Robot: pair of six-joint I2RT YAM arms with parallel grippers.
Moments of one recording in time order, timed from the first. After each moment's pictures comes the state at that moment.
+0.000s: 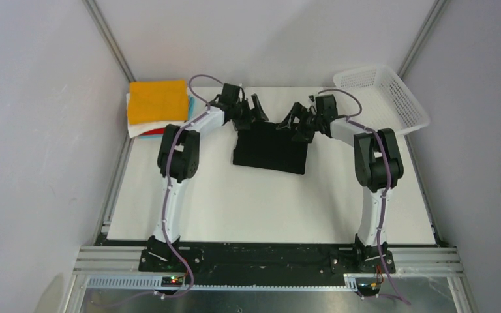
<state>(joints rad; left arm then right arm) -0.36 2.35 1.93 -0.32 0.35 -0.63 0.22 2.07 1.44 -0.10 -0.55 0.69</state>
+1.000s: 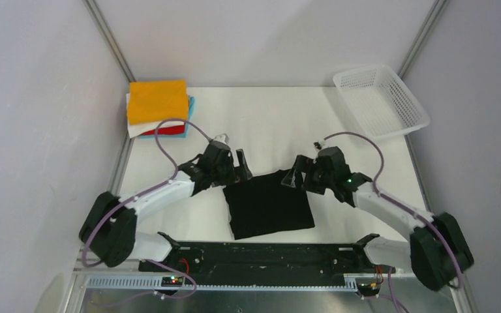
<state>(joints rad) -0.63 1.38 0.77 -0.26 -0.02 -0.74 0.52 1.23 0.61 -0.15 -0.25 0.74</state>
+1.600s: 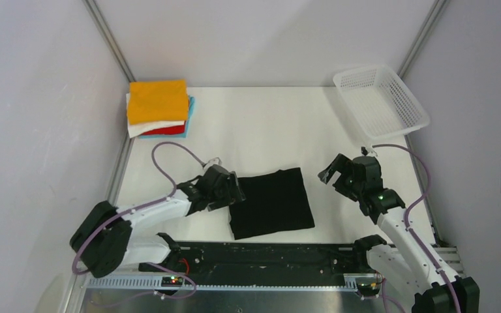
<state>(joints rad) -0.71 1.20 0.51 -0.27 -0.10 -0.93 0.28 0.79 0.54 -0.44 0.03 0.77</state>
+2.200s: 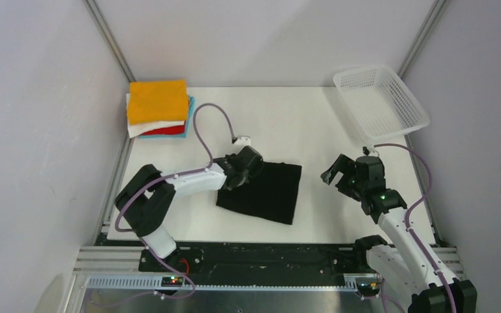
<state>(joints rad) -0.81 1.64 0.92 -0.33 -0.47 -0.65 0.21 0.79 0.54 -0.46 -0.01 0.70</state>
